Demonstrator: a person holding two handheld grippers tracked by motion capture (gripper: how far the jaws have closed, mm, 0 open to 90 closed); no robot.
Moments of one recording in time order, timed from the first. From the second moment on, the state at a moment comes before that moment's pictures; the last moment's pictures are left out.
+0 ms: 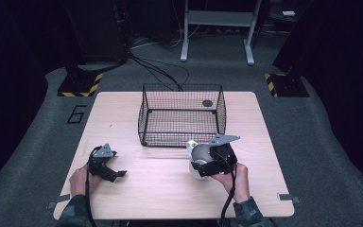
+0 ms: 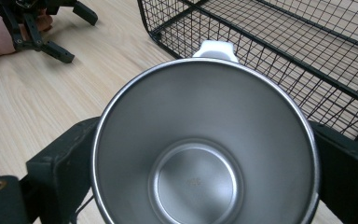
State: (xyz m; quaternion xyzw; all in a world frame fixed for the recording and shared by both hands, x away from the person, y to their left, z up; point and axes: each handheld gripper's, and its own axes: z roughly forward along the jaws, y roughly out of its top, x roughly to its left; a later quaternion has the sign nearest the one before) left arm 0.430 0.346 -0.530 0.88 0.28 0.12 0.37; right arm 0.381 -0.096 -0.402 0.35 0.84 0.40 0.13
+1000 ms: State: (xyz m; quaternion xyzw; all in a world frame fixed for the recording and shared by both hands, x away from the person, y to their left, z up) left arm 0.430 0.346 -0.530 0.88 0.28 0.12 0.37; right arm 0.409 -0.096 -0.357 0.35 0.83 0.41 0.14
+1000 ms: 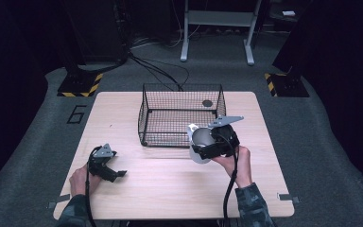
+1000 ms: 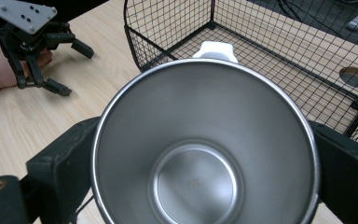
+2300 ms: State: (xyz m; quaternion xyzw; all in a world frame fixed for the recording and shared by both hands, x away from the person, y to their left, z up) left arm 0.430 0.346 -0.531 0.88 0.28 0.12 0.37; right arm 0.474 -0.075 -0.322 0.36 0.83 0.40 0.15
